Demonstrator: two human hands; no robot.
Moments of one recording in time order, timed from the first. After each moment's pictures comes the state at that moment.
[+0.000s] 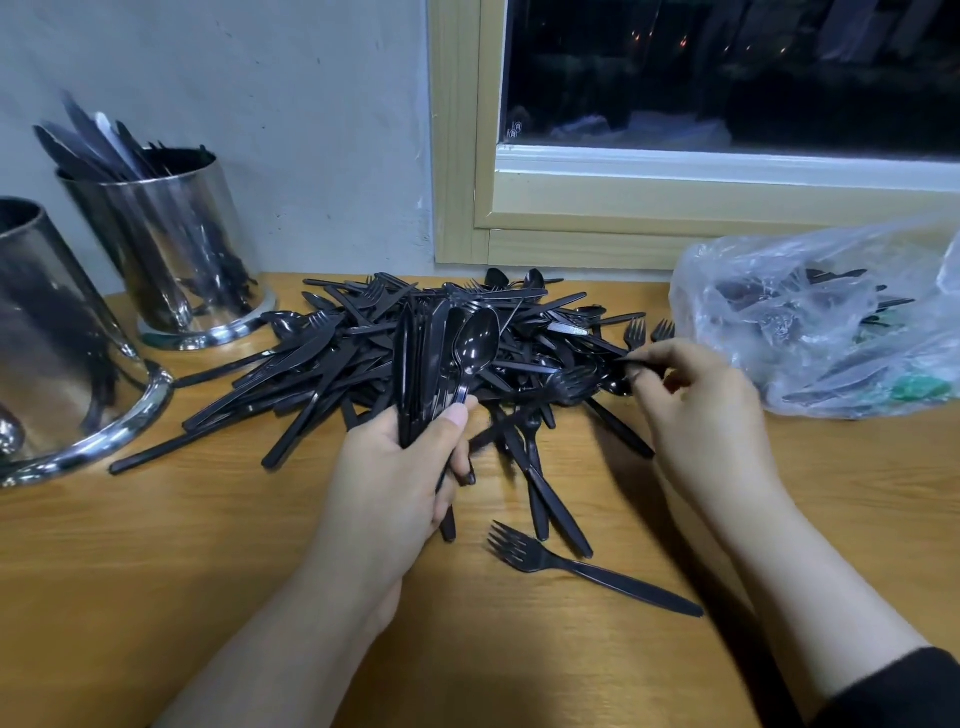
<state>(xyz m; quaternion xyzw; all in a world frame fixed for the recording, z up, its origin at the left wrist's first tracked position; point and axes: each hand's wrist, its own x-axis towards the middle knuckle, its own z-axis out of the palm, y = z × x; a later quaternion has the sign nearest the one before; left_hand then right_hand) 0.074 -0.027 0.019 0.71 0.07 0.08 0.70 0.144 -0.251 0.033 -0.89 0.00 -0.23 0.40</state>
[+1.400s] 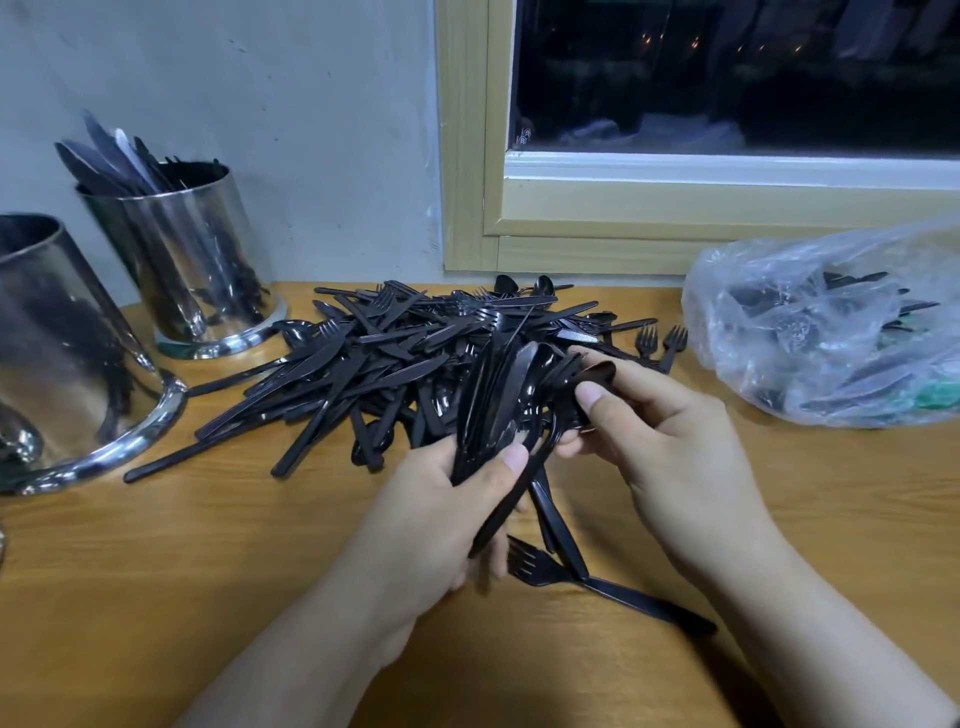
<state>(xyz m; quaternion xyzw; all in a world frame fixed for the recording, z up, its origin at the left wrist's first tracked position) 0.062 -0.032 0.037 0.75 0.00 -0.08 0.66 0.107 -0.211 0.043 -0.71 -0.16 -0.08 0.69</state>
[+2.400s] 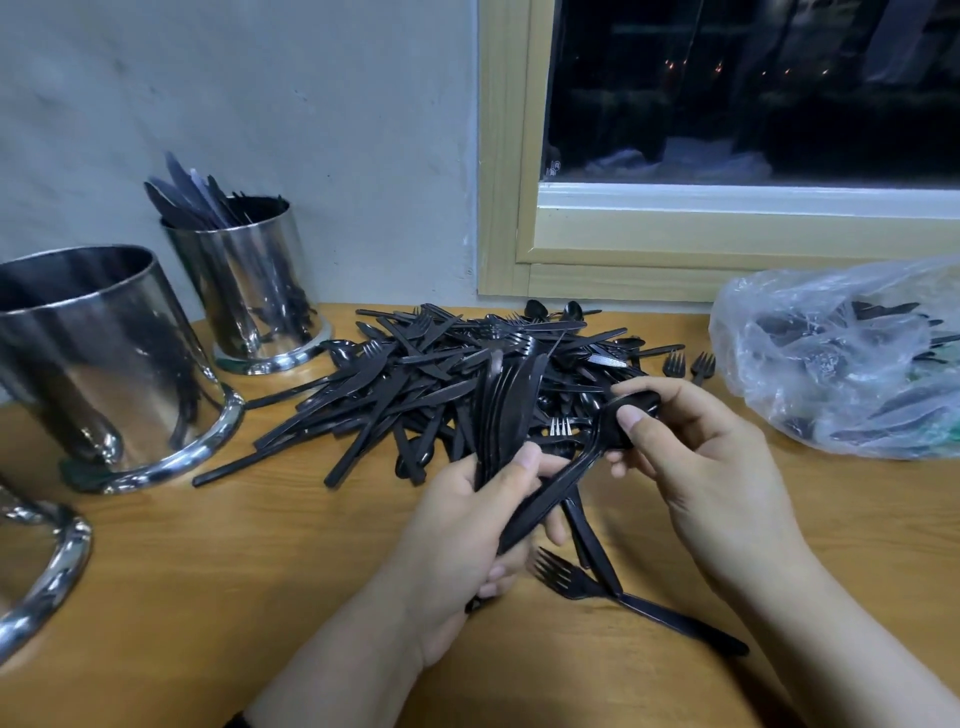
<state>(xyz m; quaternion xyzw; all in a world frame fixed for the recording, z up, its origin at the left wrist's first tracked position) 0.065 -0.026 0.028 0.62 -0.05 -0.10 0.77 0.104 -0.212 0.051 -0.73 -0.11 -0.12 0.66</state>
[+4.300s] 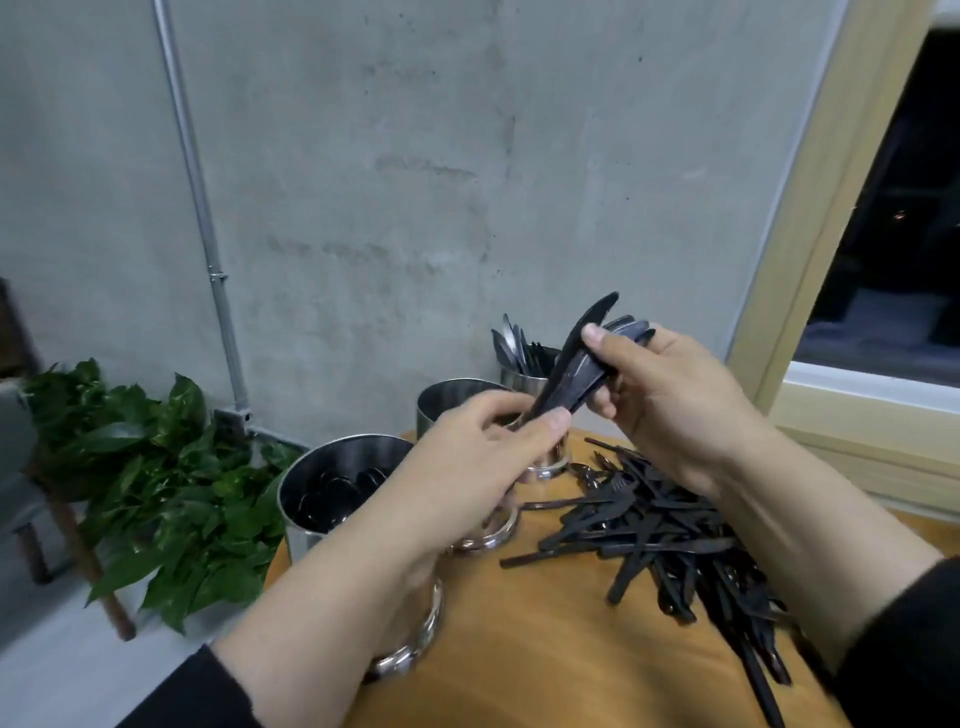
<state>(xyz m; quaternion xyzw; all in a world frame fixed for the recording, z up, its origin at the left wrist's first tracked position) -0.028 0.199 0.203 0.78 0.07 0.13 0.60 0.095 0.057 0.232 -0.59 -0.31 0.13 0.73</state>
